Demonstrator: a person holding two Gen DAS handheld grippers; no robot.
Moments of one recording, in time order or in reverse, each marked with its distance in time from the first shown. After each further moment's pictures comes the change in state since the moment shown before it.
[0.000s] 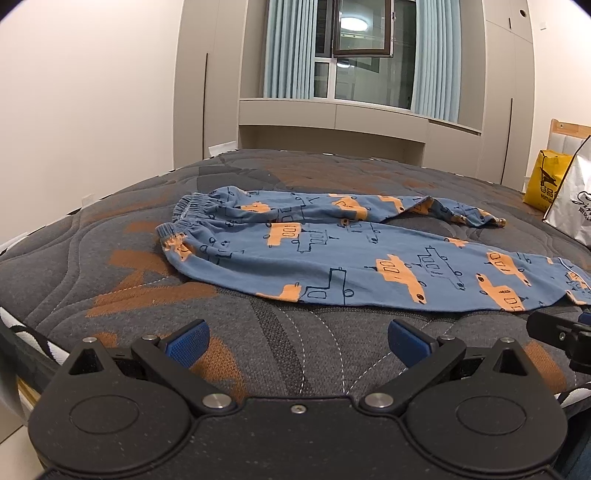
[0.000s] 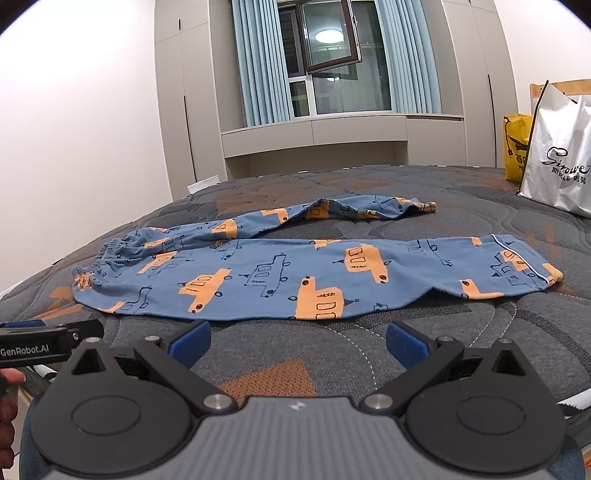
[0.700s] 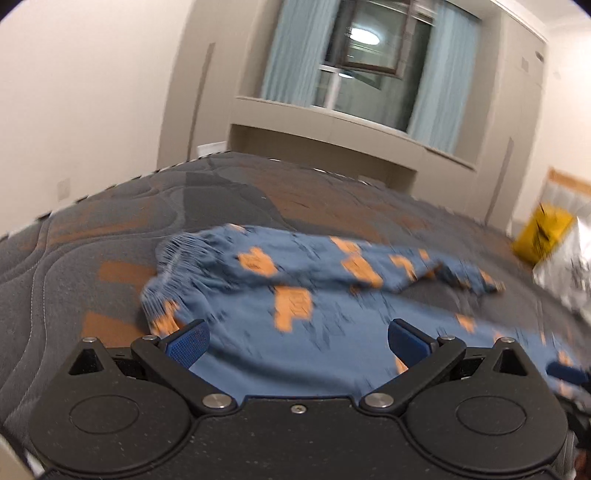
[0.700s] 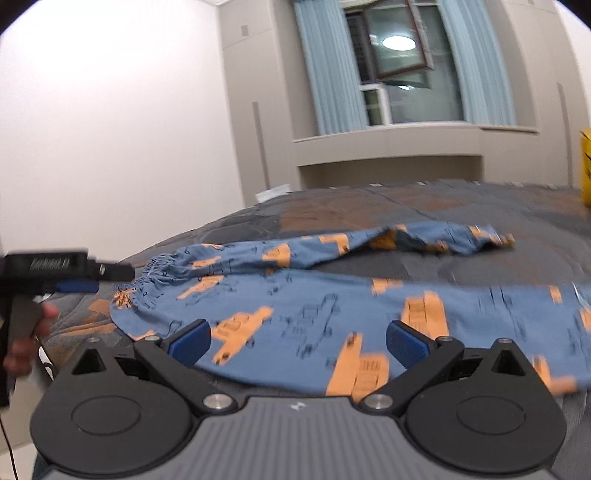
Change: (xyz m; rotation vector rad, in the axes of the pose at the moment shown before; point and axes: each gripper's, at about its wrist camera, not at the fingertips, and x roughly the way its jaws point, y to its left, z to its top) left arm 0.065 0.064 0.085 -0.174 -0.006 -0.113; right arm 0.051 -0.021 0.049 -0.107 -0.029 0.274
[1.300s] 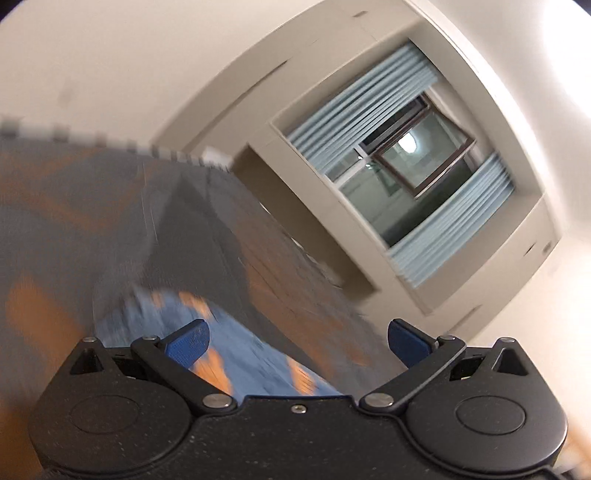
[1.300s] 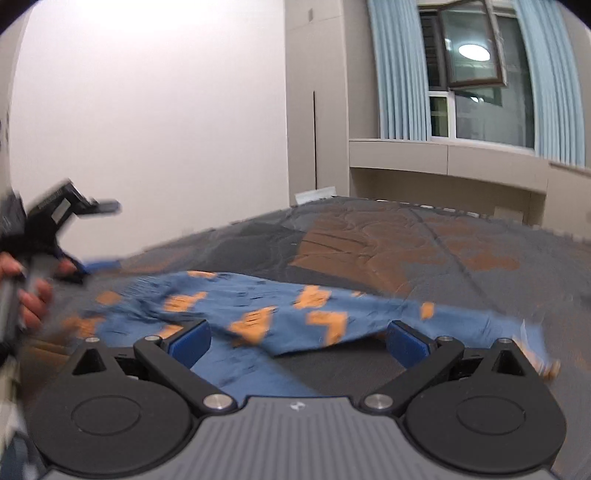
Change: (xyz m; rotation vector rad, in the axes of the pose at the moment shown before) left arm 0.094 0.076 0.088 -0.470 -0.190 -0.189; right arm 0.115 -0.062 0.119 -0.199 0.059 0.130
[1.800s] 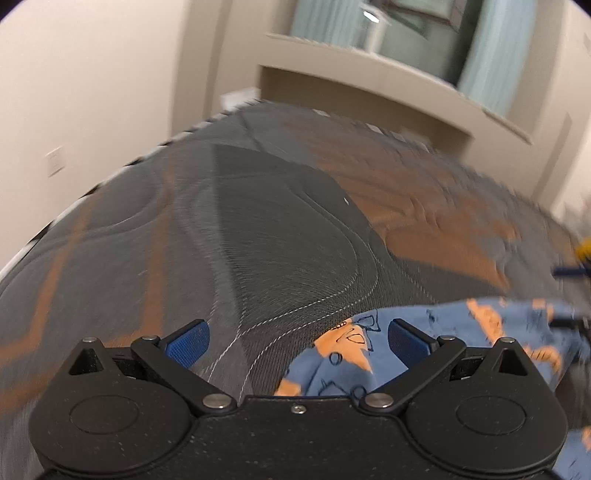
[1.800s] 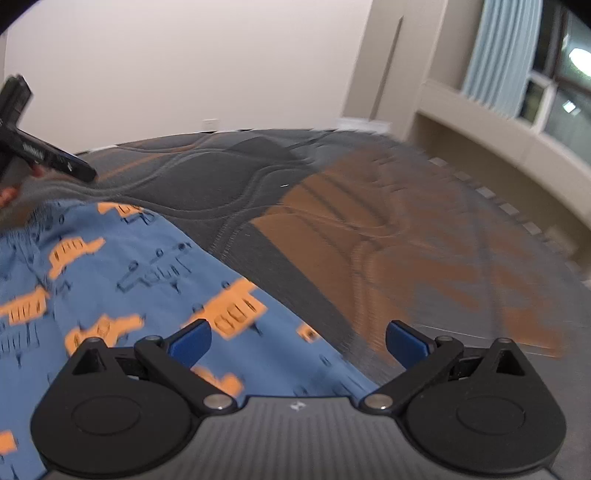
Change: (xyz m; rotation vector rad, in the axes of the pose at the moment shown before) left arm 0.153 0.025 0.061 0.494 0.419 0.292; right arm 0.220 -0.064 0.070 -0.294 0.315 0.156
